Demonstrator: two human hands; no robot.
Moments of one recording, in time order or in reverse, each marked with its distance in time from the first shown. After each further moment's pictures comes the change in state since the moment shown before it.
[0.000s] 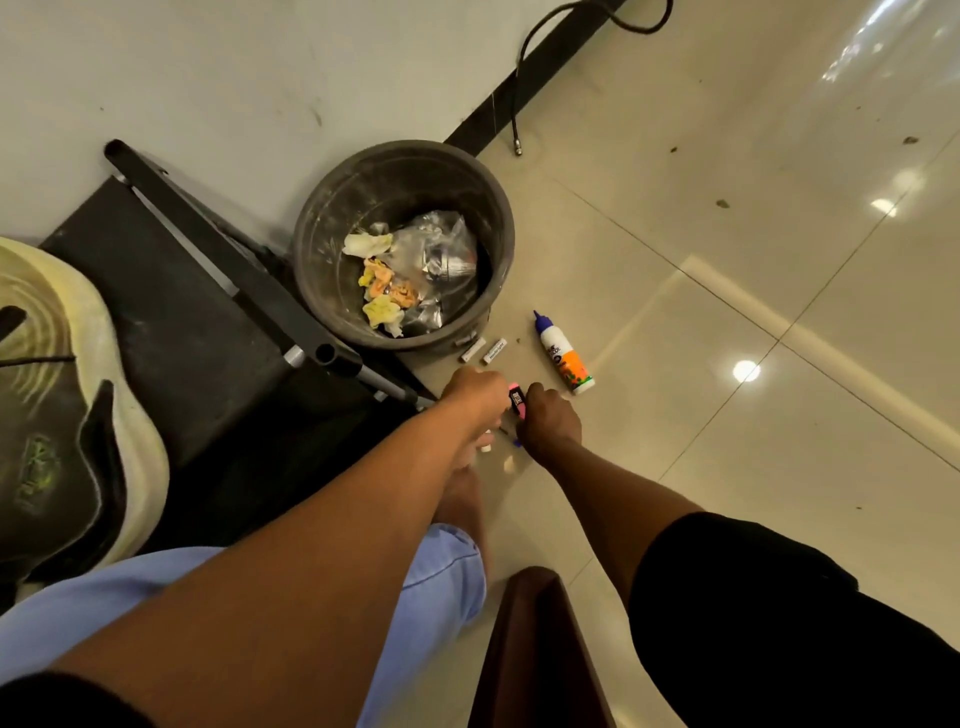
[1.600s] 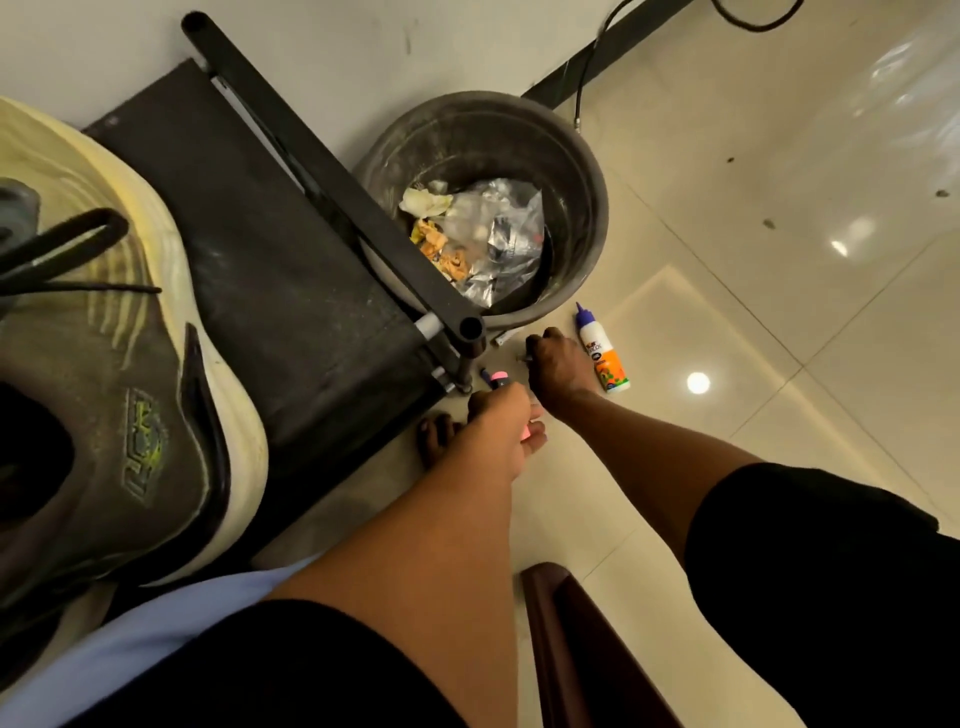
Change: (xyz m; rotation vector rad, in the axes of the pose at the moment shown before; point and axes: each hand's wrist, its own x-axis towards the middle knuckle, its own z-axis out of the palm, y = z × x) left_hand 0.035 -0.043 -0.024 -0.699 -0.124 -0.353; right_hand 0.037 -0.062 -0.021 -0.302 0.149 -0.281
